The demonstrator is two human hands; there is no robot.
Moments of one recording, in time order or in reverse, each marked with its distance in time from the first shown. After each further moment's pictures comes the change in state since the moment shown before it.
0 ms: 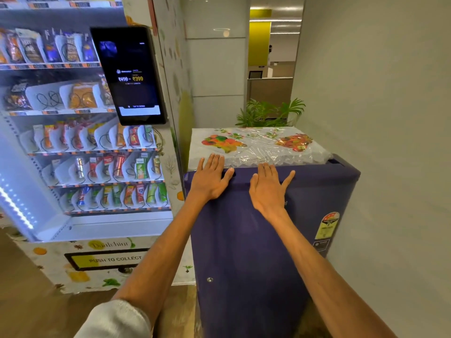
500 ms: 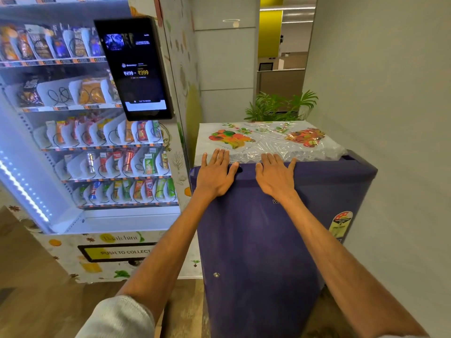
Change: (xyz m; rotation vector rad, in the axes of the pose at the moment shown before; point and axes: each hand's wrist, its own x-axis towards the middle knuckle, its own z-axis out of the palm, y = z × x) left_hand 0.009 -0.004 0.010 0.027 0.071 -0.041; right_hand 0.046 0.006 0.006 -0.053 -0.085 -0.123
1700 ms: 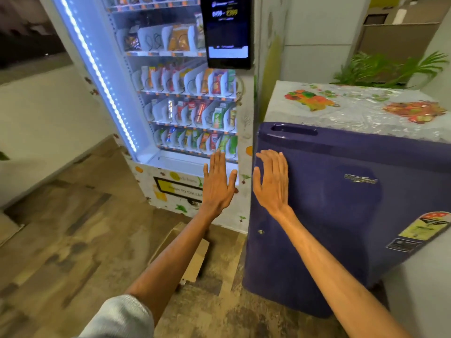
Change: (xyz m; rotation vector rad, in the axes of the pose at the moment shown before) left_hand -0.177 -0.096 0.068 -0.248 0.263 -0.396; right_hand -0.111 -0.128 0.084 0.641 0.400 -0.453
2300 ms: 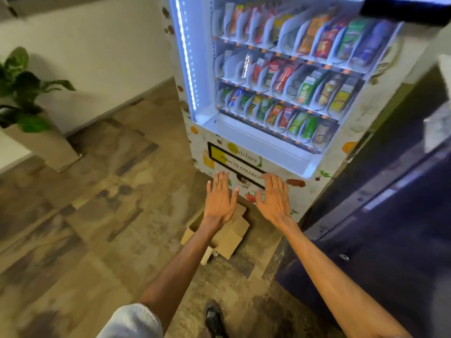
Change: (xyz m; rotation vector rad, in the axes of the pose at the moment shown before) left_hand -0.051 -0.269 -0.026 0.124 -0.151 -0.396; right_hand -0.069 -0.098 0.265 0.037 -0.661 0.023
